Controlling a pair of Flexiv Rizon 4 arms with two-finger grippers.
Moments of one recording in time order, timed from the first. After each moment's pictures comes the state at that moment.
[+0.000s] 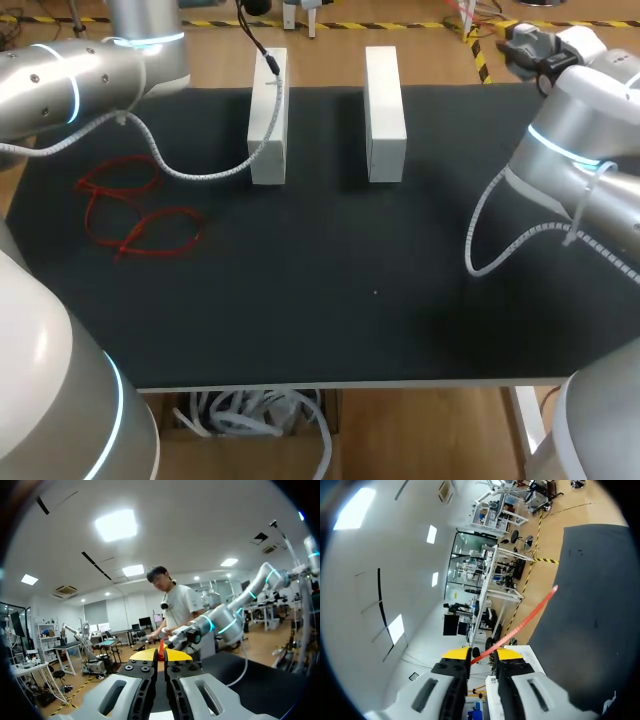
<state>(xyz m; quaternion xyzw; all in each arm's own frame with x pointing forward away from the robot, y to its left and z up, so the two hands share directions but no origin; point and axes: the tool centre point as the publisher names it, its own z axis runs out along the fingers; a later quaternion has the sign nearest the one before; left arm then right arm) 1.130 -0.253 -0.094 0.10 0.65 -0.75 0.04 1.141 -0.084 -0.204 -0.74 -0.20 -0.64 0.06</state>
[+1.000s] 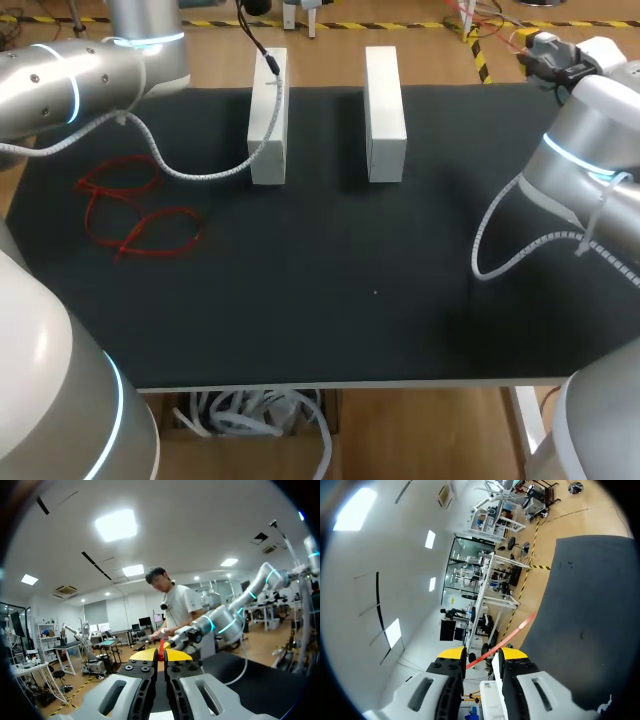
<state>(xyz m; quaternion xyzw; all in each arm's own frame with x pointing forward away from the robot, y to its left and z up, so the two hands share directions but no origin) 1.130 -0.253 -0.094 0.10 0.65 -0.75 0.04 1.127 -0.119 -0.214 -0.75 -0.19 -0.64 0.04</state>
